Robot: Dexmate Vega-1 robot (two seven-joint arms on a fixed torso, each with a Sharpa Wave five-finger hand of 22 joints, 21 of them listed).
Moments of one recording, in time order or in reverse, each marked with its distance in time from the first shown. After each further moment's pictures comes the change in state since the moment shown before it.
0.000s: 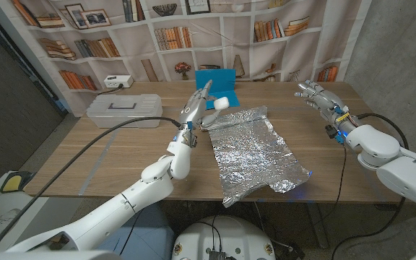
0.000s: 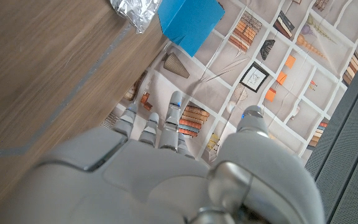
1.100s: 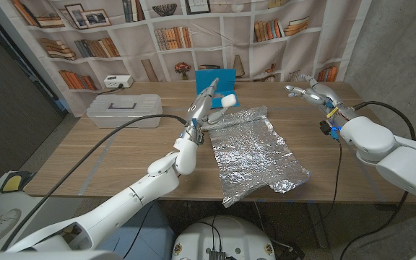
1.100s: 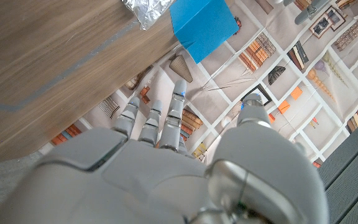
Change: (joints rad) left arm -0.058 -0.048 0.025 0.091 -0.082 -0.122 0.005; left_hand 0.009 0.001 -0.009 0.001 0.000 0.010 -0.012 0.000 0.000 0.000 0.000 -0.002 0.004 0.000 0.000 0.000 0.000 0.000 0.000 0.000 0.000; right arm -0.018 -0.039 0.024 -0.261 -0.161 -0.326 -0.123; right_hand 0.108 -0.034 0.043 0.012 0.004 -0.023 0.024 -0.005 0.000 0.195 -0.034 0.017 -0.027 0.169 -0.041 0.038 -0.005 0.097 -0.001 0.004 0.000
